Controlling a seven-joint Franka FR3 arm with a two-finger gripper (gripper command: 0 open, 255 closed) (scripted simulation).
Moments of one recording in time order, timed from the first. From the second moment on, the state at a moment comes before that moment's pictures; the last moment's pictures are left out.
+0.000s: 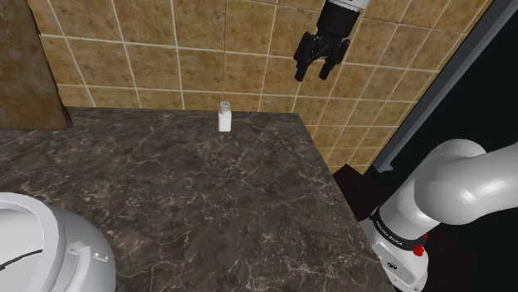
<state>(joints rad) 0.05 -0.66 0.11 -2.34 0.14 1.77 0.23</state>
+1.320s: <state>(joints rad) 0.07 -0.06 0.36 -2.09 -0.06 2.15 0.49</state>
